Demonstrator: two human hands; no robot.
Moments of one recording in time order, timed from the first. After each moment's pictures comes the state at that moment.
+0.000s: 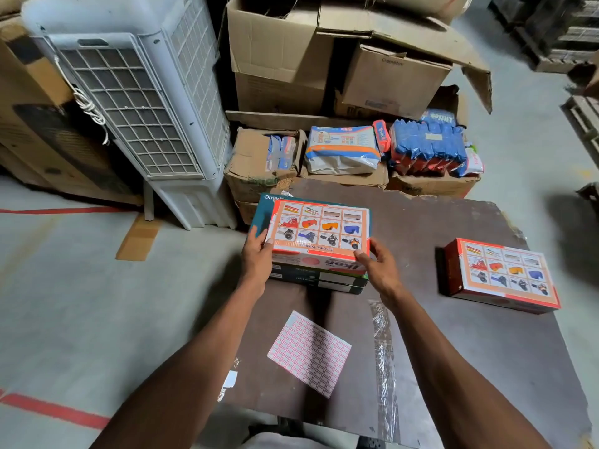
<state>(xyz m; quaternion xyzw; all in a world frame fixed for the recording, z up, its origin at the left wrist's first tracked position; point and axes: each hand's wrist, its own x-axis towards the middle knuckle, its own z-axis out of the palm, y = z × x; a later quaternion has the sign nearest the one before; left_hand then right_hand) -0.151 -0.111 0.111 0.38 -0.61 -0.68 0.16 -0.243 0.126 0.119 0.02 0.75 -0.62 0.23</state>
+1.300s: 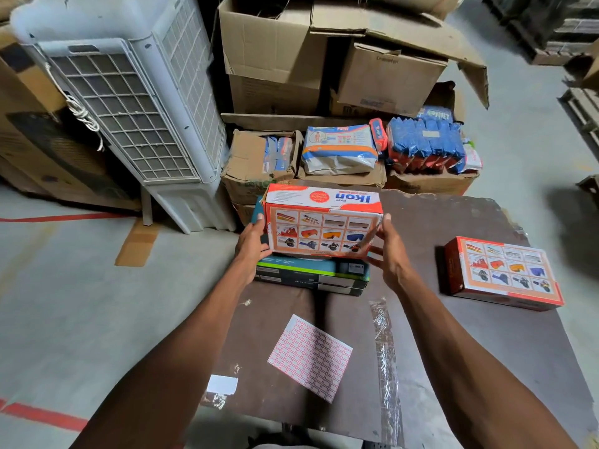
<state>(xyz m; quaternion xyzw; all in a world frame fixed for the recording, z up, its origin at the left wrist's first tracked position) -0.174 -0.134 0.146 0.40 -0.59 -0.70 0.04 -0.278 0.121 0.156 0.10 0.69 -0.67 0.25</state>
